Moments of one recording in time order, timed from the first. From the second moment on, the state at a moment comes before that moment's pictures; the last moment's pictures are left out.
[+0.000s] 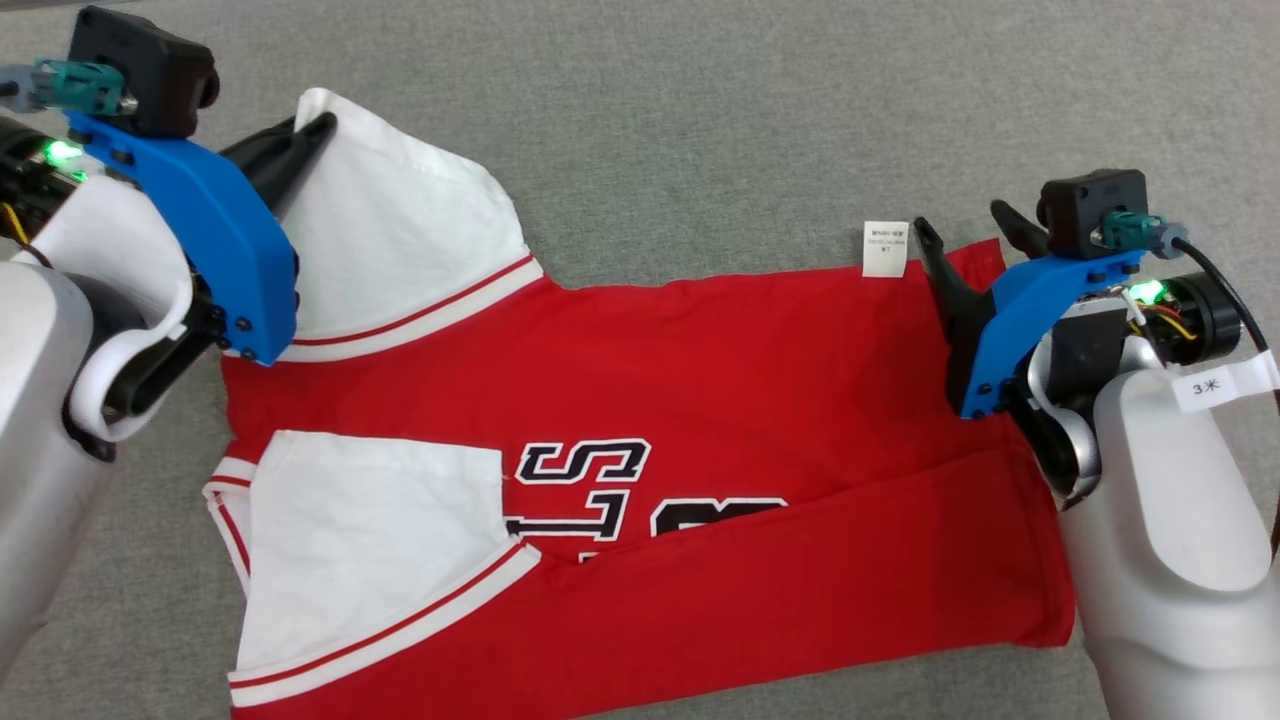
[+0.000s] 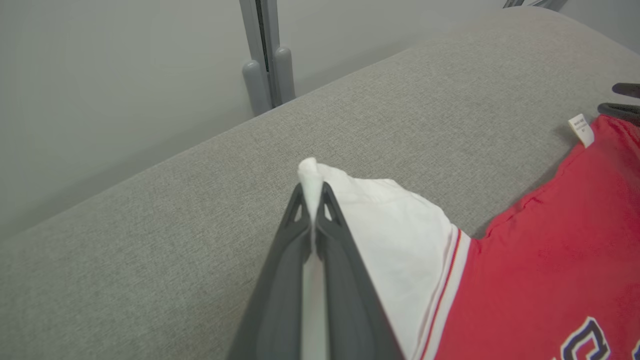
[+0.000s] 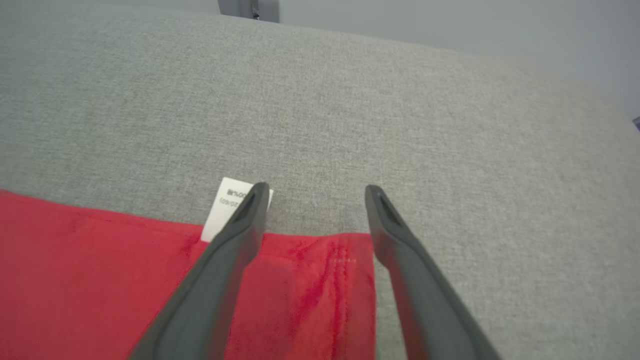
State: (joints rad) left arm -0.87 0.66 -0.65 0.20 -0.78 -0.13 0.47; right arm -0.63 -0.07 0.00 0.39 0.04 0.13 0.33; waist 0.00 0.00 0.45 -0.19
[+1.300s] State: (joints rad) left arm -0.39 0.64 -0.69 -0.02 -0.80 0.01 0.00; right arm -0.35 -0.07 -0.20 0.37 0.09 0.13 0.15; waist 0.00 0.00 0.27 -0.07
